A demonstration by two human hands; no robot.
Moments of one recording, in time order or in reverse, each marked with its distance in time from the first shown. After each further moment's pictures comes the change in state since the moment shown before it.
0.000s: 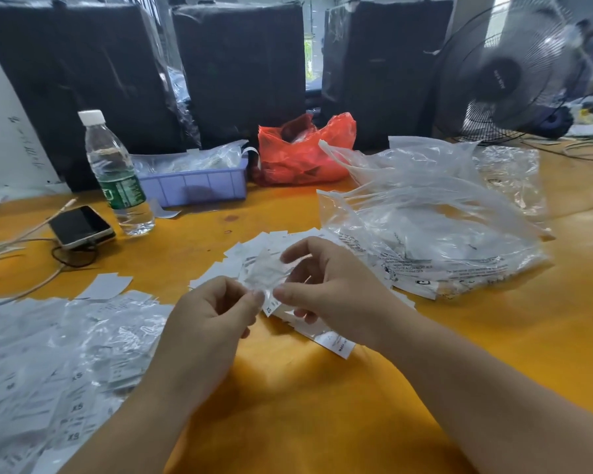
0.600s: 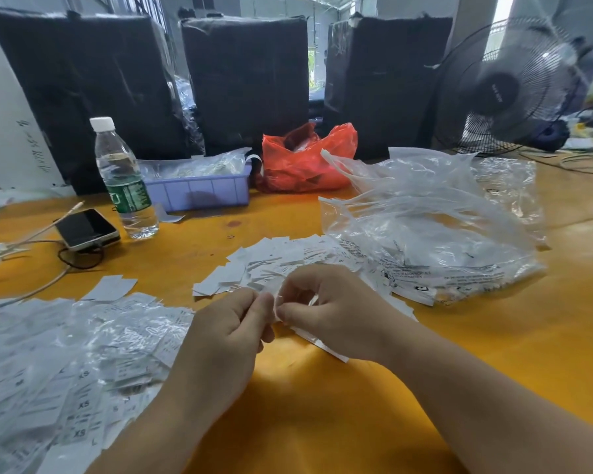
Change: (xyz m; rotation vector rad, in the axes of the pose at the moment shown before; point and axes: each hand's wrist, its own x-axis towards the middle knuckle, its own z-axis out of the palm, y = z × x) left_hand -0.011 0.009 0.008 0.080 -0.085 0.104; right_hand -0.007 0.000 0.003 -0.335 -0.066 -0.192
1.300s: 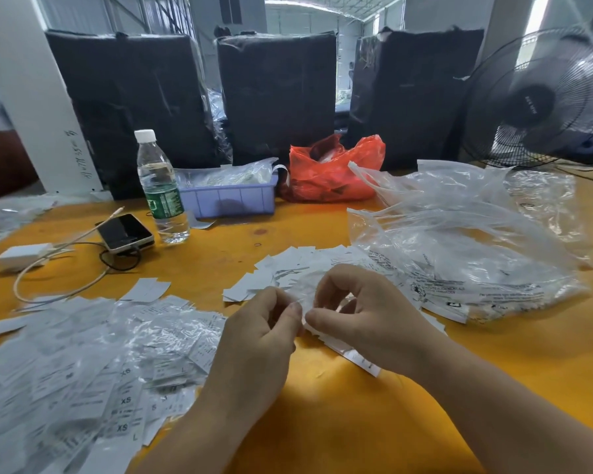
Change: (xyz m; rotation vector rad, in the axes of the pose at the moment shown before) left_hand 0.000 0.001 0.000 -0.090 0.056 -0.003; right_hand -0.001 -0.005 -0.001 0.063 0.116 -0.004
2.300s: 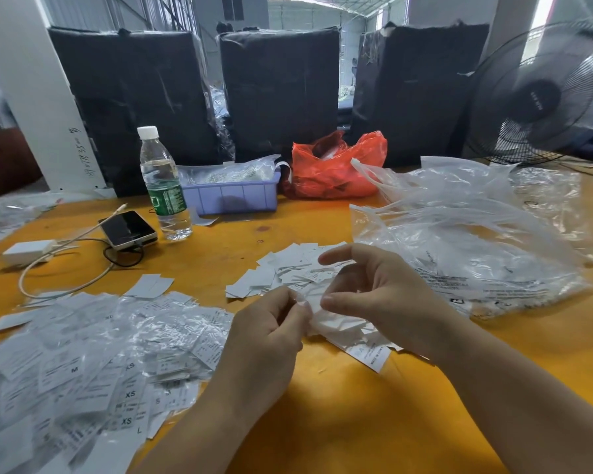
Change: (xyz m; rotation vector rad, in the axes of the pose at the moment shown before) left_hand -0.001 0.003 0.001 -0.022 -0.046 0.037; right_hand 0.008 0.002 -0.016 0.270 -0.051 0.121
